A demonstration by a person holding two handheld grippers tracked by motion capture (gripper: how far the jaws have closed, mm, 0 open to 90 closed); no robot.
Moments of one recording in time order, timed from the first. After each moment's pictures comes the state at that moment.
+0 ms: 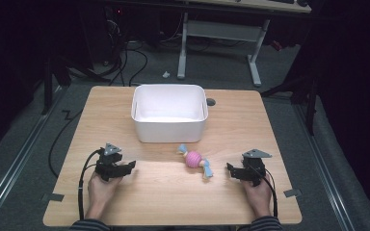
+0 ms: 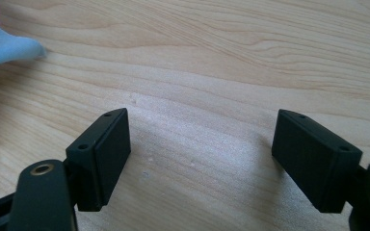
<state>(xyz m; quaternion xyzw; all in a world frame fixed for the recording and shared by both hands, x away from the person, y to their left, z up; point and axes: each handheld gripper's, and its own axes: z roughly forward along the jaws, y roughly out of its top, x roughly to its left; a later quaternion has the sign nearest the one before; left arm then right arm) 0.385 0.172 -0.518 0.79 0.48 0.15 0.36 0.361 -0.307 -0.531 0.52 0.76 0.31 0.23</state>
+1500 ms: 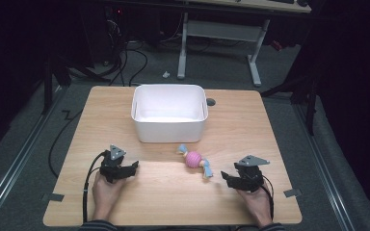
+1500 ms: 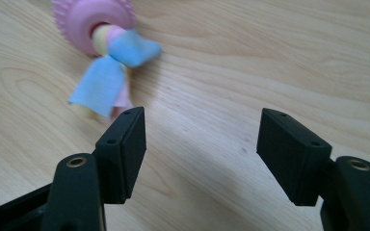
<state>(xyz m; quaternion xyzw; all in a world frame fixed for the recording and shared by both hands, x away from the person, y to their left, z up) 0.386 0.162 -0.536 0.79 0.47 0.20 0.35 0.322 -0.274 -0.496 0.47 0.80 0.33 0.19</state>
